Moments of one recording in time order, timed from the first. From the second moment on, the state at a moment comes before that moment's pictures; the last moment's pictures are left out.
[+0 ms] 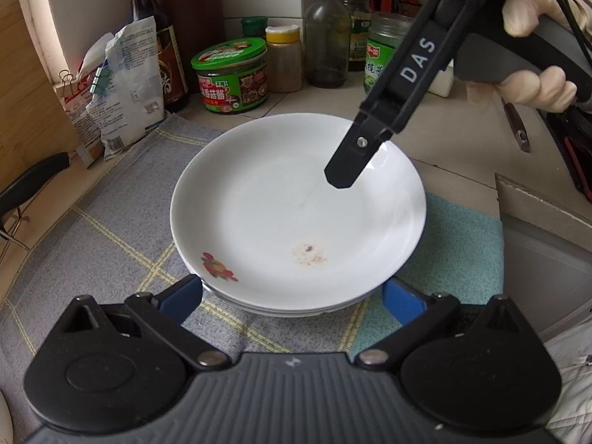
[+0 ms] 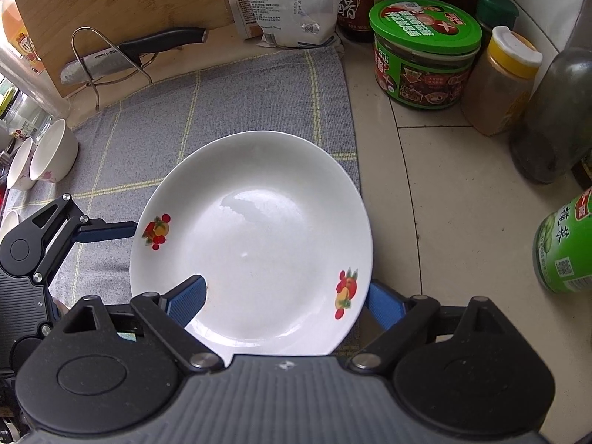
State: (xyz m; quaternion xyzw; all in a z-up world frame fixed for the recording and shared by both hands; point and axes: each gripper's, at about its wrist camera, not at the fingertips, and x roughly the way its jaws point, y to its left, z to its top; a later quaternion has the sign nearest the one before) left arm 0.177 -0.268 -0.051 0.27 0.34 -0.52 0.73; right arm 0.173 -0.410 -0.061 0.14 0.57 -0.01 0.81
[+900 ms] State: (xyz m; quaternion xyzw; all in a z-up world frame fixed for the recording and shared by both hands) left arm 0.151 -0.137 0.005 0.12 0.28 -0.28 0.91; right arm 0.135 -0.326 -0.042 0.04 0.41 -0.08 0.91
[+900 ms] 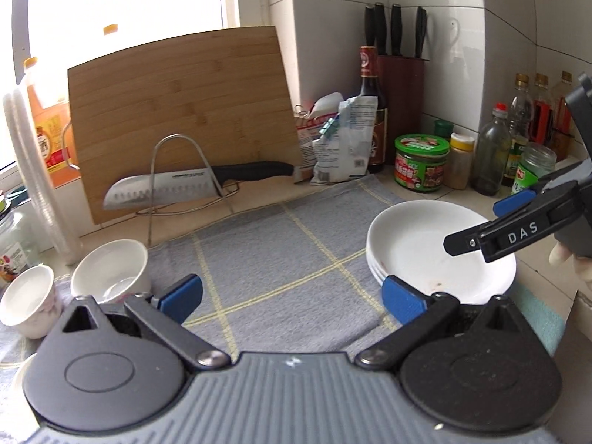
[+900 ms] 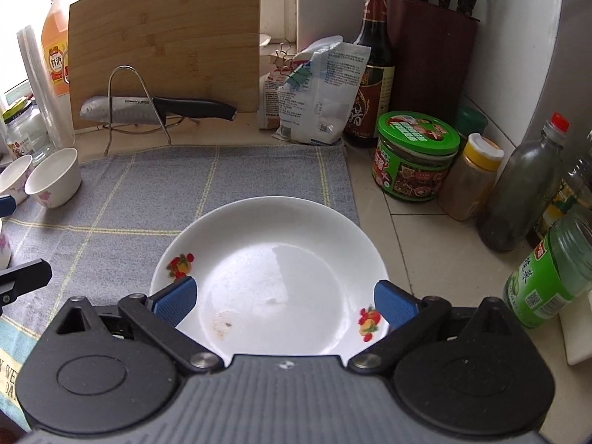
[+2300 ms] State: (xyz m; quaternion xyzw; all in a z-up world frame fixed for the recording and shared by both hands) left arm 0.193 0.090 -0.056 0.17 0.33 -0.27 0.89; right arm 0.263 0.004 -0.065 0.03 0.43 0.19 0.88
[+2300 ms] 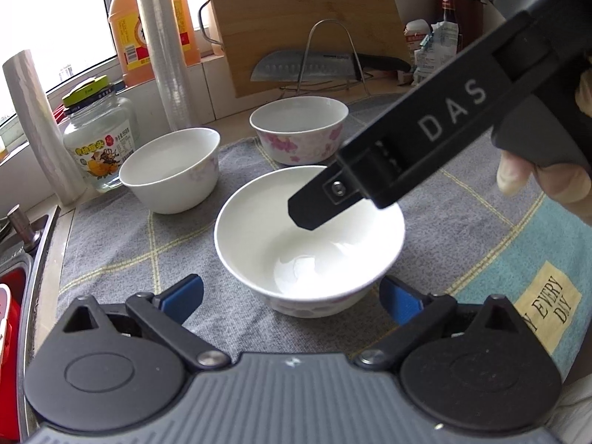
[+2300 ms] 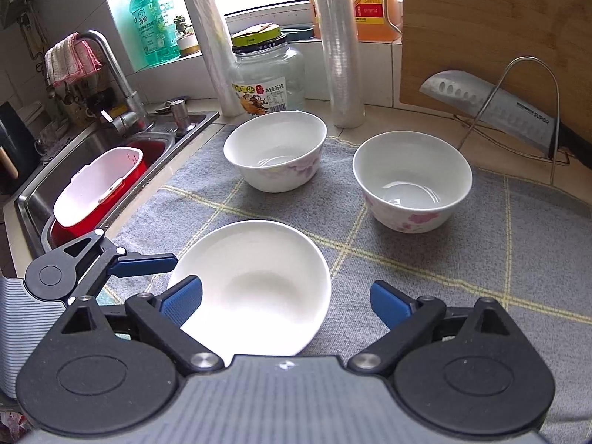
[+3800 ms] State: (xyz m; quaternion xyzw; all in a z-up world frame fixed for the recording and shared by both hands) left arm 0.184 0.049 -0.040 0.18 0.33 -0.33 0.86; right arm 0.242 -0.035 -0.061 0.07 0.42 0.19 0.88
